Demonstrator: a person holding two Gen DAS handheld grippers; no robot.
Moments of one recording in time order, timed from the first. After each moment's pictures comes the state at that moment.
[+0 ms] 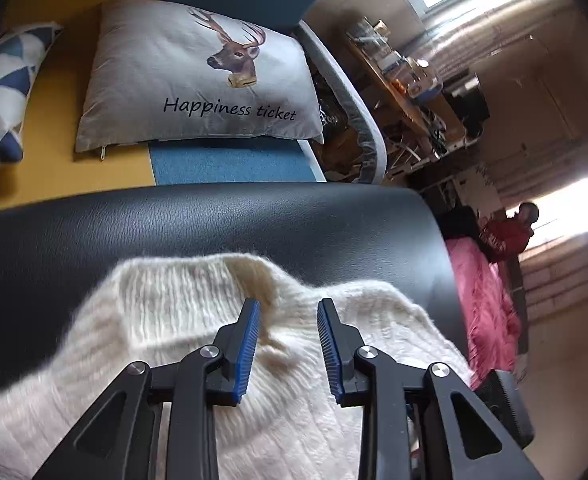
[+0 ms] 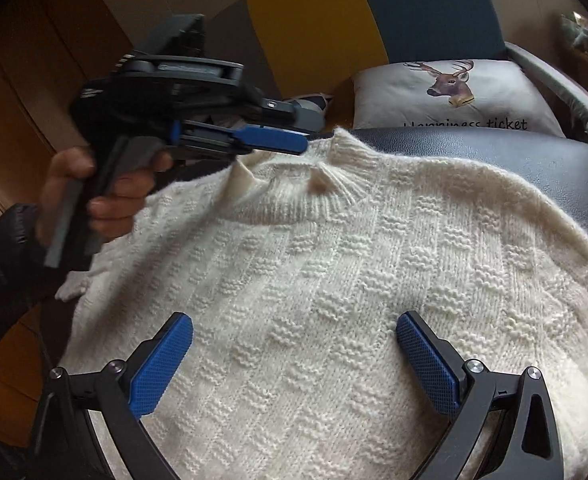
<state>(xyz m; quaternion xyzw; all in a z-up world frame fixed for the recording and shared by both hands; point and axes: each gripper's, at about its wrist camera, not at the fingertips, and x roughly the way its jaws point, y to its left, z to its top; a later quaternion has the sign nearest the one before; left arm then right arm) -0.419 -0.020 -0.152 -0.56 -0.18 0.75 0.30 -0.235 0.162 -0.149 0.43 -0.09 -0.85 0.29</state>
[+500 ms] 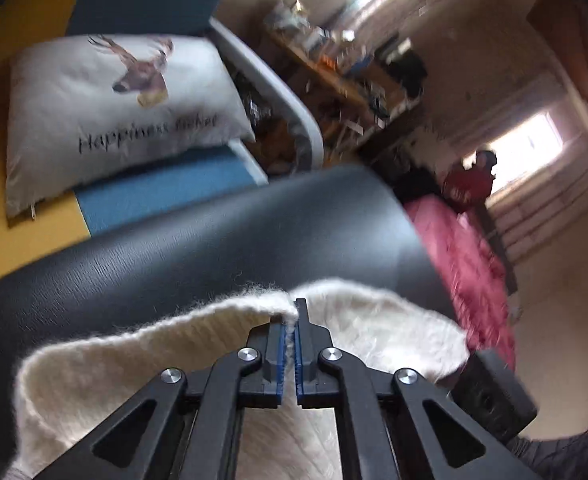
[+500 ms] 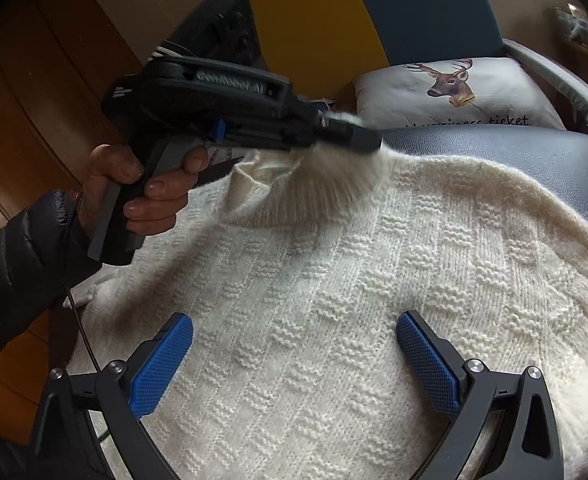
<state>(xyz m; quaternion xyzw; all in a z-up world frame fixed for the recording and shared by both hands) -0.422 0.017 -0.135 -0.51 -0.13 0.75 0.39 -0.233 0.164 -0.152 0.42 -0.11 -0.85 0.30</state>
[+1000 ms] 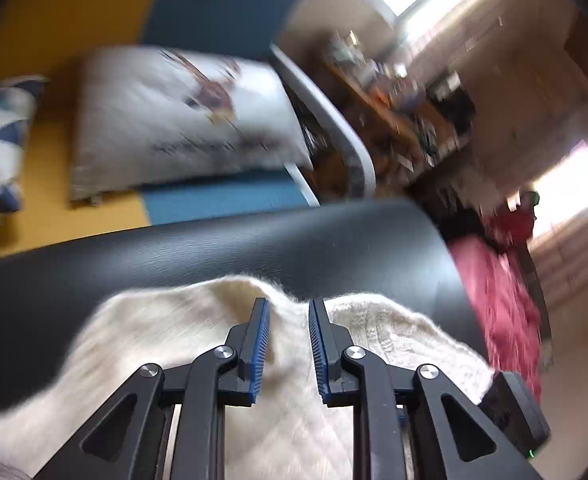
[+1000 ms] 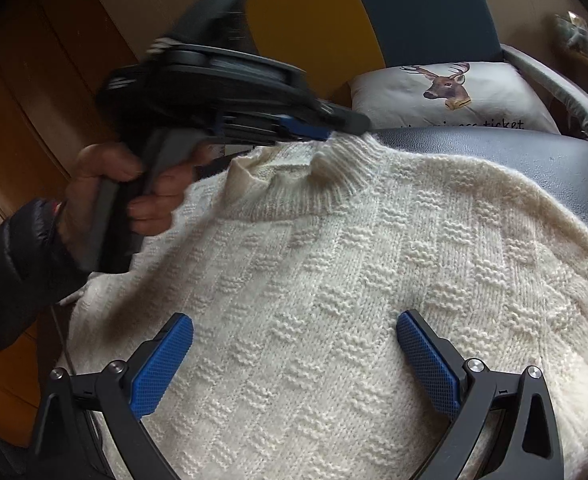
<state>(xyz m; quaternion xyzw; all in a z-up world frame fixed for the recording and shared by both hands) -0.374 -0.038 -0.120 -0.47 -0.17 0.81 0.29 -0.229 0.161 -0.152 0.42 -0.09 -0.85 0.29</state>
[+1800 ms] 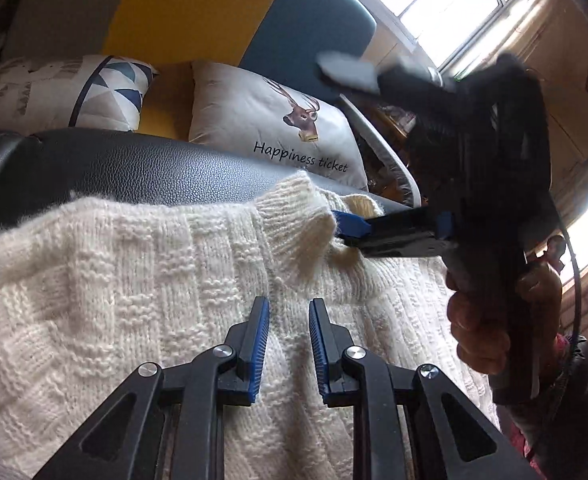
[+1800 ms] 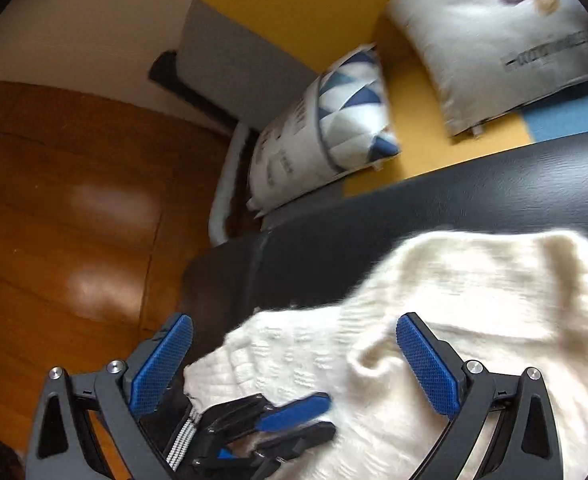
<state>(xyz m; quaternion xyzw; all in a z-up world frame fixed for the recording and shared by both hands) -0.276 -0.126 -0.170 -0.43 -0.20 0.85 0.20 -0.392 0.059 -0.154 0.52 -0.32 -0.69 0.40</state>
